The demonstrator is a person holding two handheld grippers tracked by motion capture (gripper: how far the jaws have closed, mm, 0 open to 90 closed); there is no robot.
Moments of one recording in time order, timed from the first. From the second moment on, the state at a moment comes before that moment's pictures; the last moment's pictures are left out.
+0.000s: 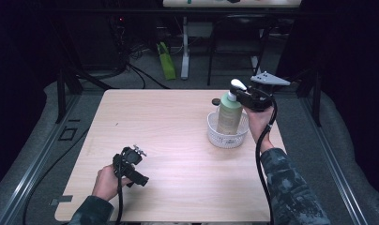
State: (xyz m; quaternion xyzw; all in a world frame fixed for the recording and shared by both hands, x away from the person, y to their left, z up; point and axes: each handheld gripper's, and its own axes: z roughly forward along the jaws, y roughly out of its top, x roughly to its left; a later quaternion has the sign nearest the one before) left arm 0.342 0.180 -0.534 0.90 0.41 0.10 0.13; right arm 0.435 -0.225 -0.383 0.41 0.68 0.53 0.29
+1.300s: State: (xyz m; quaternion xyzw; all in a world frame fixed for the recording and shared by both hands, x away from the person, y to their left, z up) left arm 0.342 0.180 -0.533 0.90 0.41 0.10 0.13; right arm 0.436 -0.227 -0.404 0.43 0.69 0.51 0.28
